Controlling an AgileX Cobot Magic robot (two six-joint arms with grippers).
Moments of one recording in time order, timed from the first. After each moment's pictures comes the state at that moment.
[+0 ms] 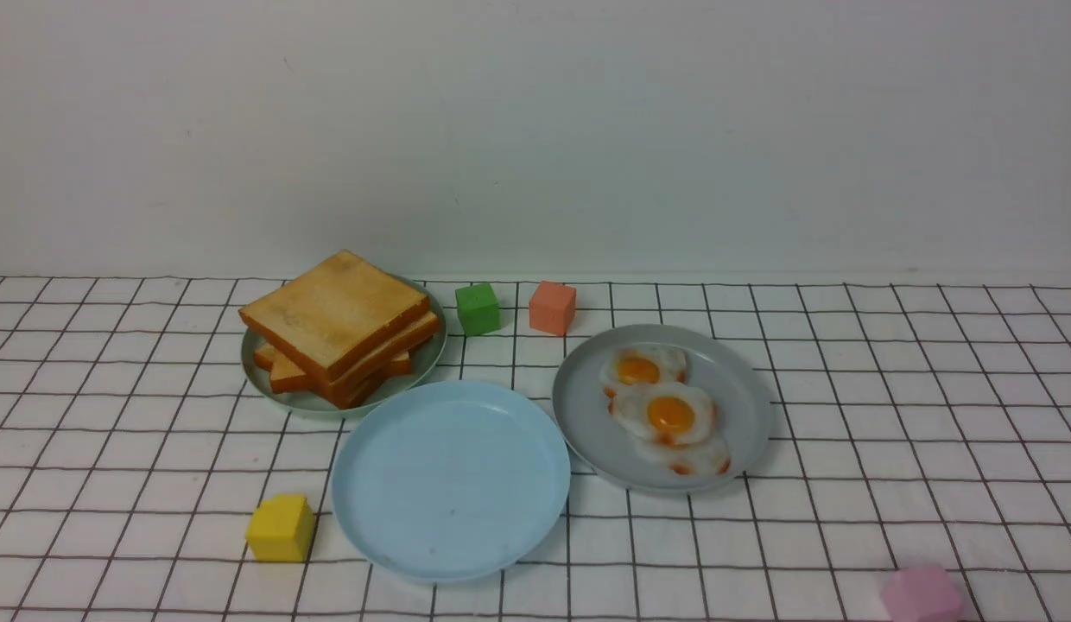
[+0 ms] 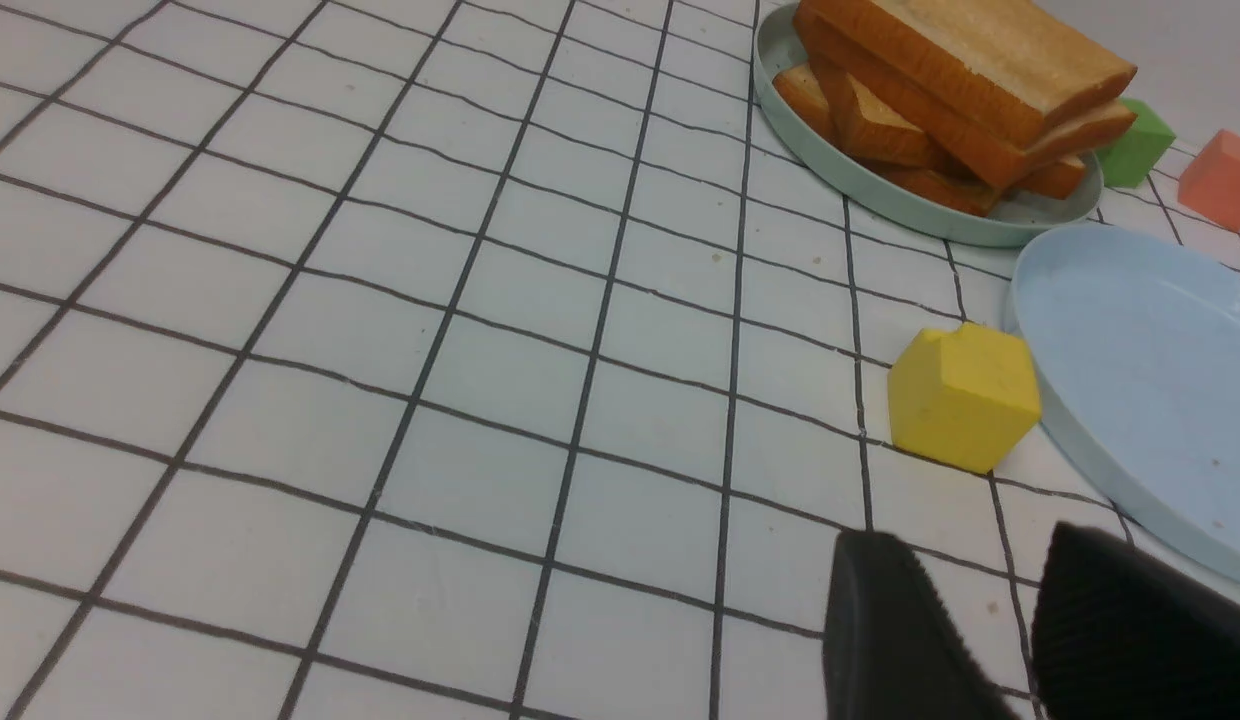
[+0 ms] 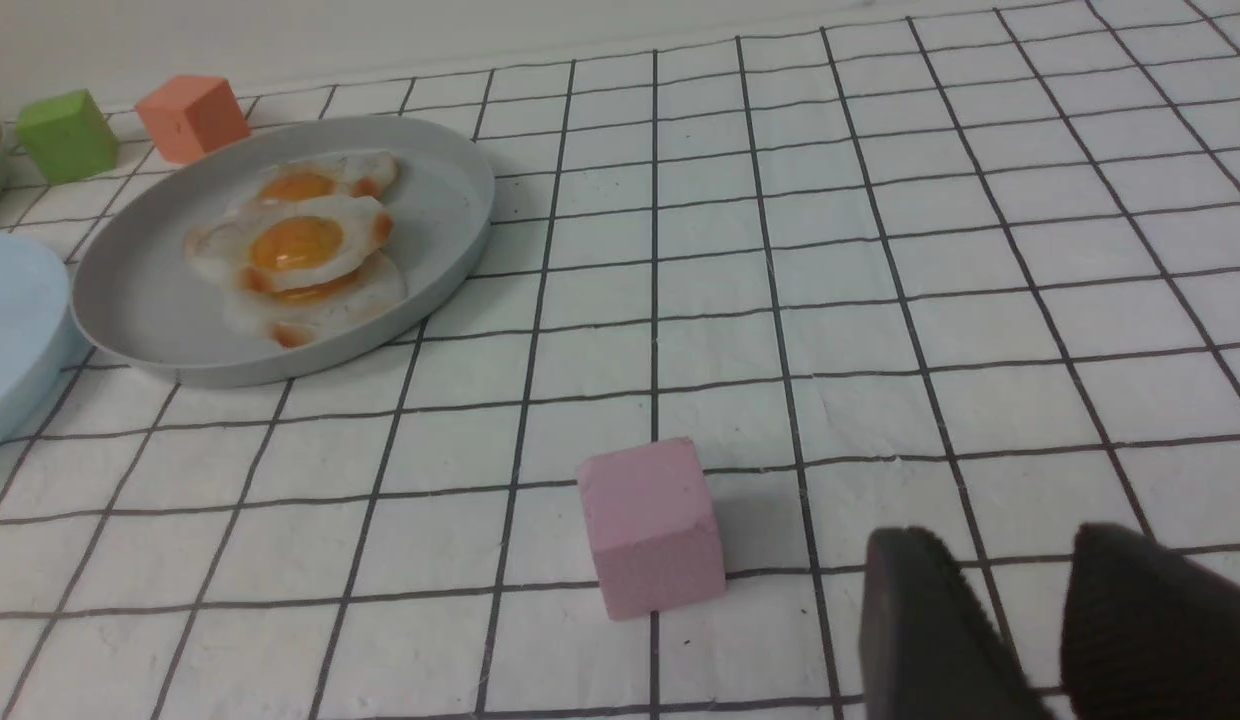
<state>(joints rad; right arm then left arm) 0.01 -0.01 0.02 0.09 0.40 0.02 0.00 -0.01 0.03 -0.03 0.39 -0.30</state>
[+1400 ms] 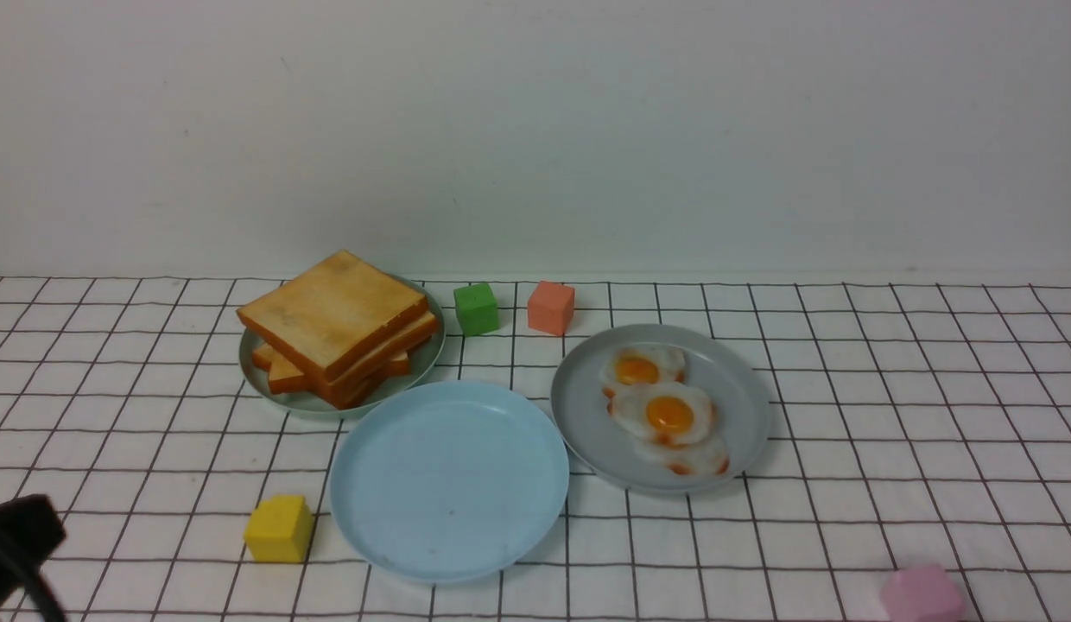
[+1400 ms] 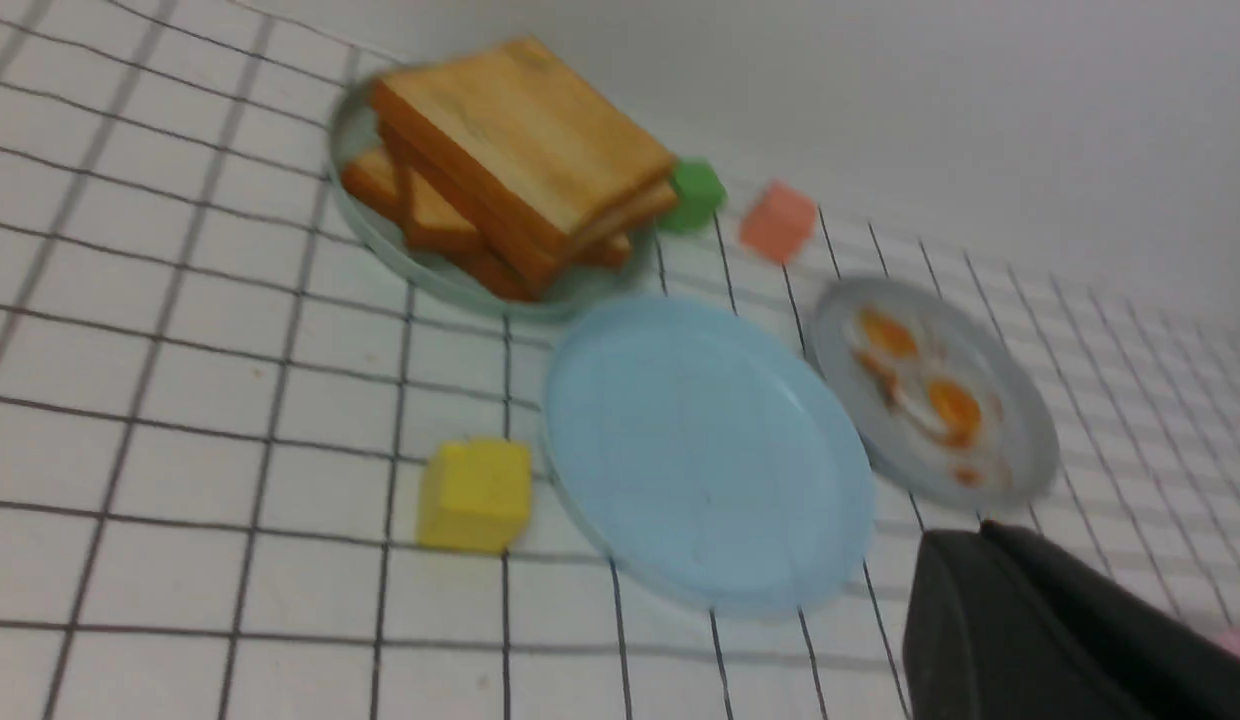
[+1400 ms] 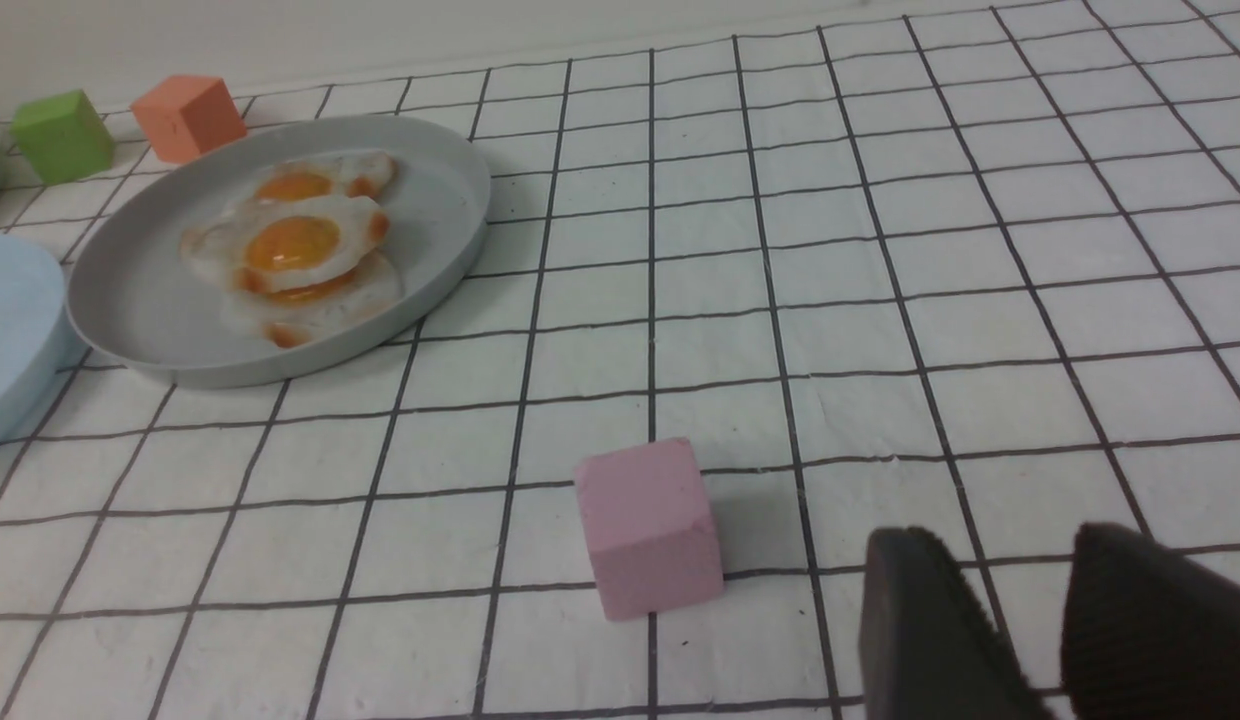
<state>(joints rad) 0.01 -0.01 0.02 0.09 0.40 0.02 -0.12 0.43 -0.50 -0.42 0.60 -0.03</state>
